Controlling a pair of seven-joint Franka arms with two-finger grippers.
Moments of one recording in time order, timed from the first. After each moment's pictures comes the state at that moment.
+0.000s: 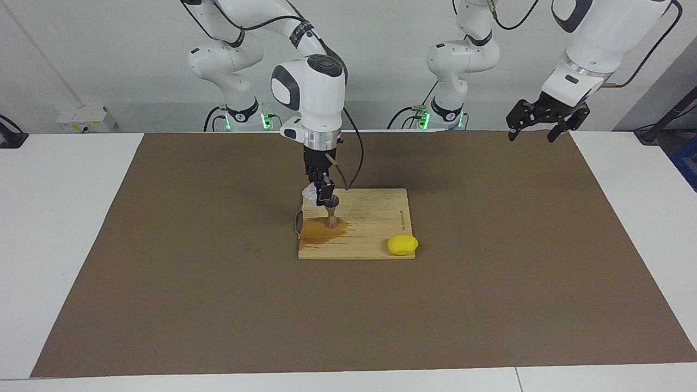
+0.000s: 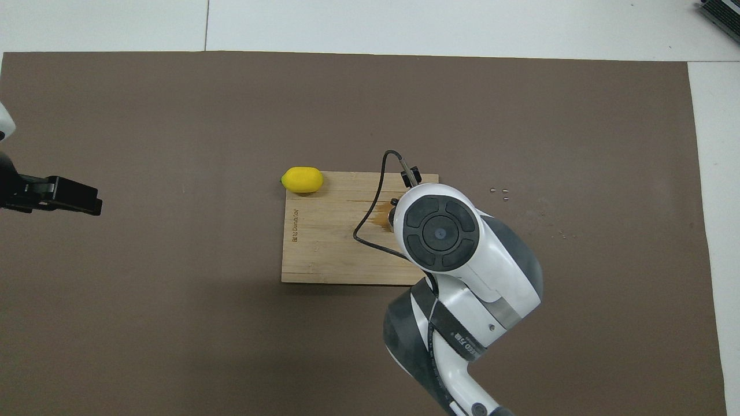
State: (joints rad) left arm 0.04 -0.05 -0.12 -1.61 -0.03 1.51 0.04; right arm 0.52 0.16 0.05 -1.86 -0.25 2.14 1.90
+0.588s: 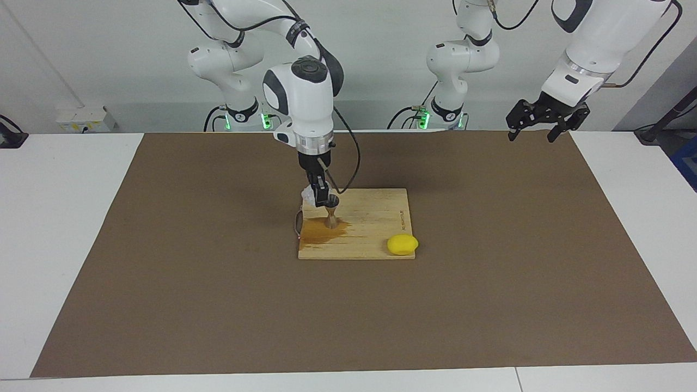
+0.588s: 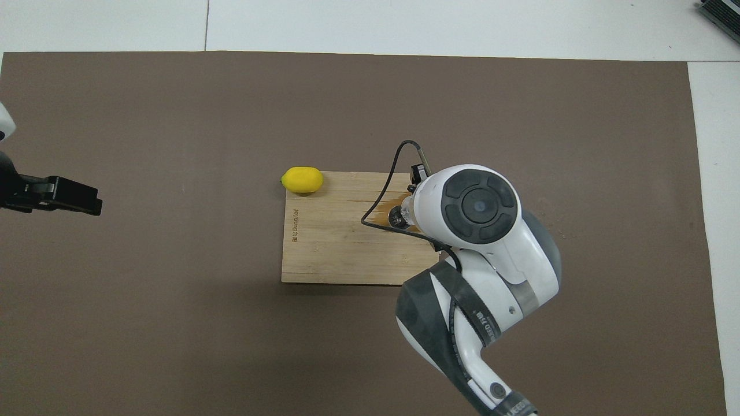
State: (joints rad) left arm 0.04 -0.05 -0.12 -1.61 -0.03 1.51 0.04; right arm 0.46 0.16 0.05 -1.86 -0.06 2.15 1.87
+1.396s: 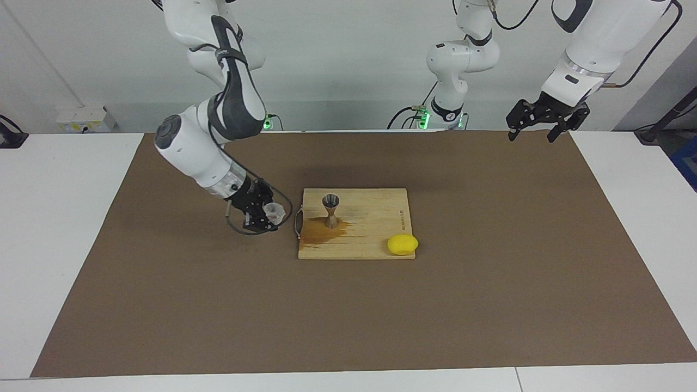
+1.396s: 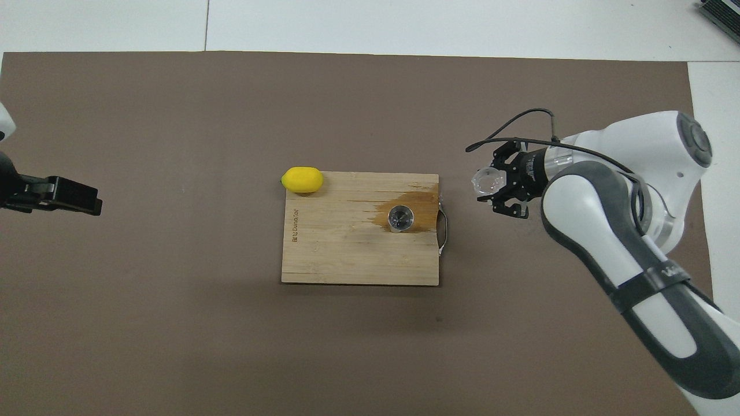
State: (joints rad) left arm 0.04 -0.05 -0.12 -1.61 -0.03 1.51 0.04; right arm 0.06 0.21 0.04 -1.95 0.58 2.18 1.45
